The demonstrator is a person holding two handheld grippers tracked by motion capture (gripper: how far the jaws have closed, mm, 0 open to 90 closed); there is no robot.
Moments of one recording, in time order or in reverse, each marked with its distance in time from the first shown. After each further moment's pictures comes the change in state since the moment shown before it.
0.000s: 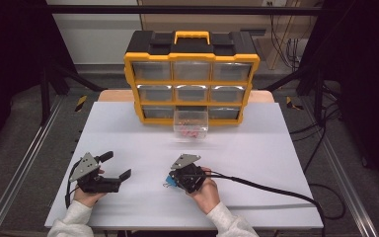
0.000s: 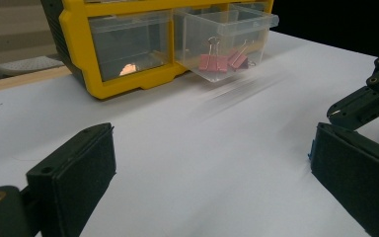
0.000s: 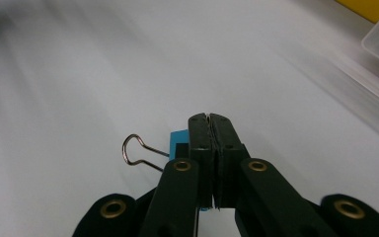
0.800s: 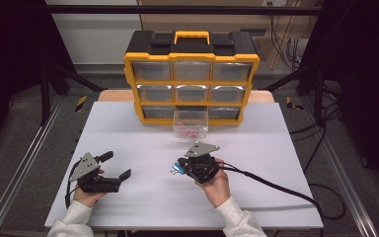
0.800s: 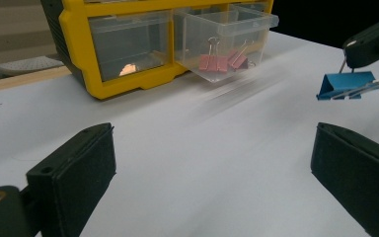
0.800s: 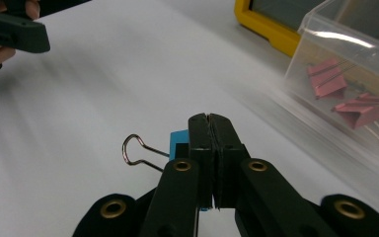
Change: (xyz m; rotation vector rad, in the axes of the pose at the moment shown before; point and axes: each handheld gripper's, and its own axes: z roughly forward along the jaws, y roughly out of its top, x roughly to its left) left arm 0.000 0.000 0.000 -0.001 -0.002 -0.001; right arm -0.025 0.014 -0.043 -0.126 -0.046 0.062
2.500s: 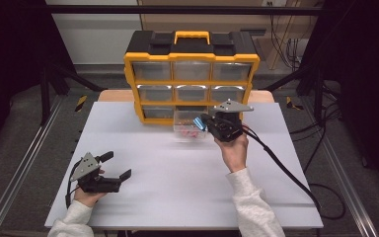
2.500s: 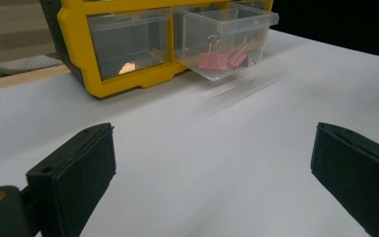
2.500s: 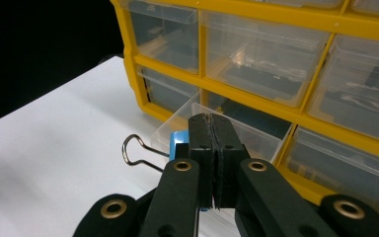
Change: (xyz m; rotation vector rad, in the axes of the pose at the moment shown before) left arm 0.000 -0.001 0.001 0.003 0.000 -0.002; right arm -0.083 0.061 -0.039 -0.183 -0.184 0.155
